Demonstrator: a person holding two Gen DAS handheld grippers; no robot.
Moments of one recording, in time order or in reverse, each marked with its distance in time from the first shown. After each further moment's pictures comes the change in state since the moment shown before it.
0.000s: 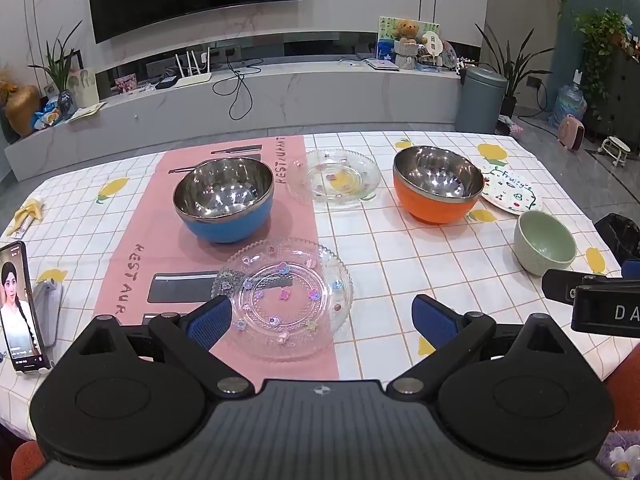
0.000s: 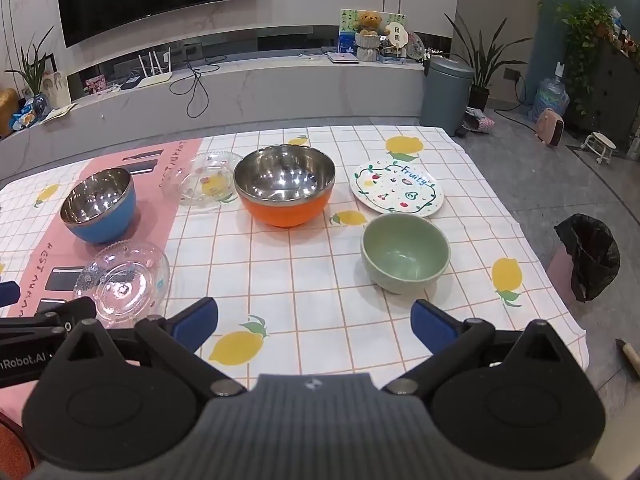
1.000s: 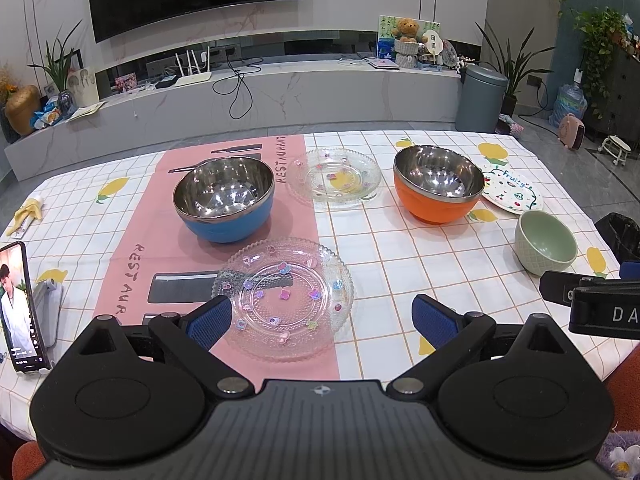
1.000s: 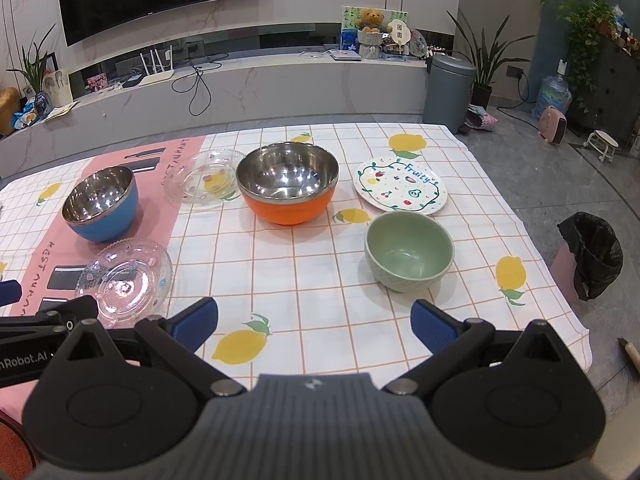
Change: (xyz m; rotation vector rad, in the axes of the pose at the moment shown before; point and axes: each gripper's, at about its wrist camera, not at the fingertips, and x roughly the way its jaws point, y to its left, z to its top) left arm 0.000 0.000 0.000 0.000 0.004 0.000; right arm 0.001 0.003 -0.001 -0.001 0.006 0.002
